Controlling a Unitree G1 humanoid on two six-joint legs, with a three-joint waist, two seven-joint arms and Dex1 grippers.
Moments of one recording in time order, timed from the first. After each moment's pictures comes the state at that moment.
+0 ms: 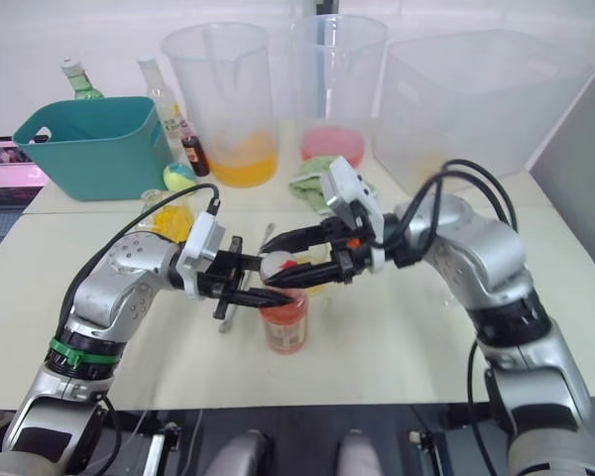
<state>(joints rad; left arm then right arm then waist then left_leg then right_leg) -0.62 0.53 -0.16 -0.07 -0.52 0.31 -1.38 -0.94 -0.64 0.28 -0.02 0.73 0.64 1.40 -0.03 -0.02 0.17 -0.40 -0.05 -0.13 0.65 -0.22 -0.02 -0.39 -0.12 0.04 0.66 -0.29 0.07</state>
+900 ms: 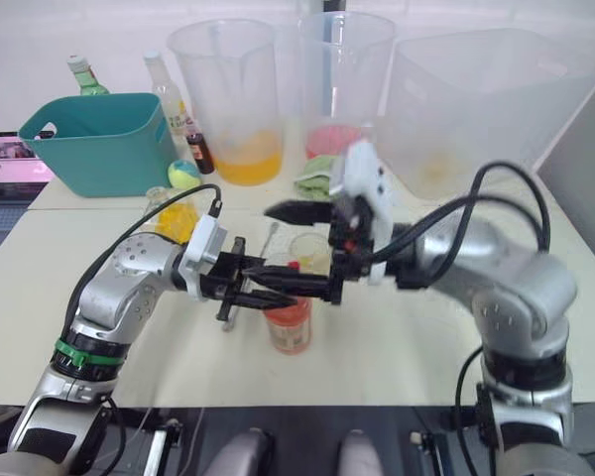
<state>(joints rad) -0.61 0.51 -0.16 -0.08 -0.51 0.29 -1.37 -0.65 -0.58 -0.06 -0.68 0.93 1.04 0.58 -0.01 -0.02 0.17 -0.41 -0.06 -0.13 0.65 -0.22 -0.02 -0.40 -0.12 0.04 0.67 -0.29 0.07</state>
